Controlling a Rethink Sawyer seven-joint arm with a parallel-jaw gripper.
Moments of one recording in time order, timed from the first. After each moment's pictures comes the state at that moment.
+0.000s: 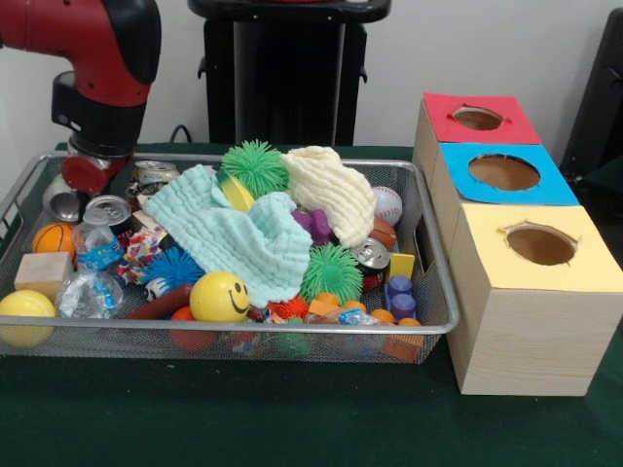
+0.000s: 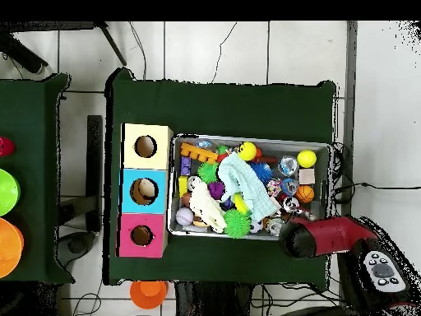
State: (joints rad) arm -0.70 -0.45 0.09 1.63 -0.98 0.33 0.63
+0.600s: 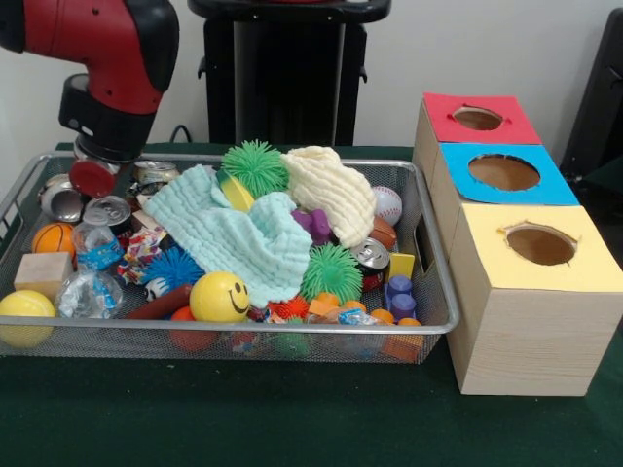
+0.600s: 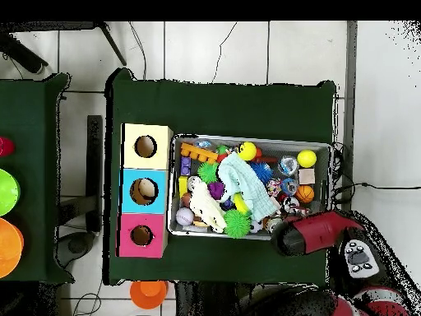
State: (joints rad) arm -0.56 -0.40 -0.04 1.57 -1.01 0.31 0.63
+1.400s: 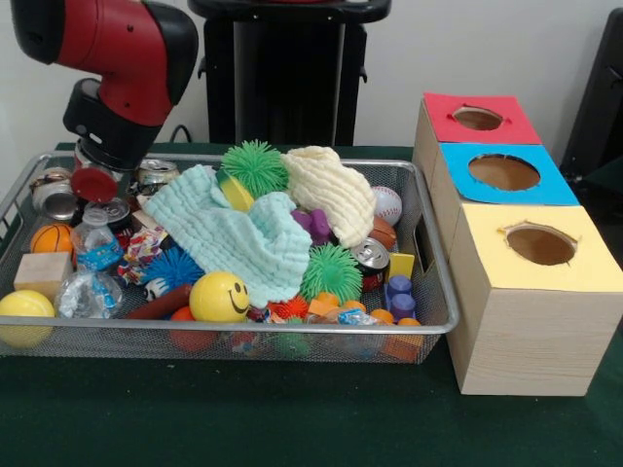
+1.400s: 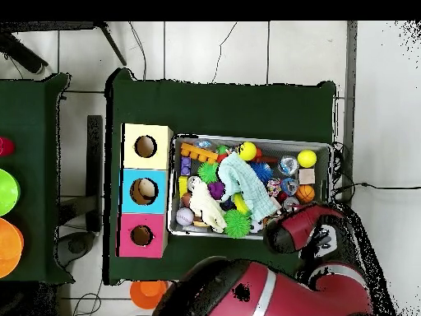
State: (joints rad) arm -0.37 -0.29 -0.23 1.47 -1.01 0.26 0.69
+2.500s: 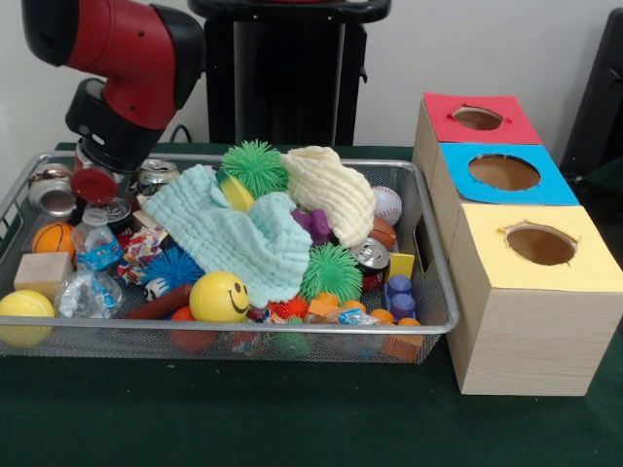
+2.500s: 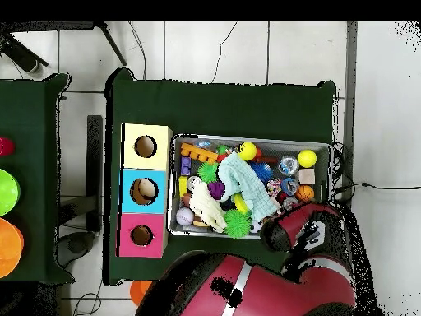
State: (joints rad) arm -0.32 -0.25 -0.29 1.45 -0.97 0.26 0.70
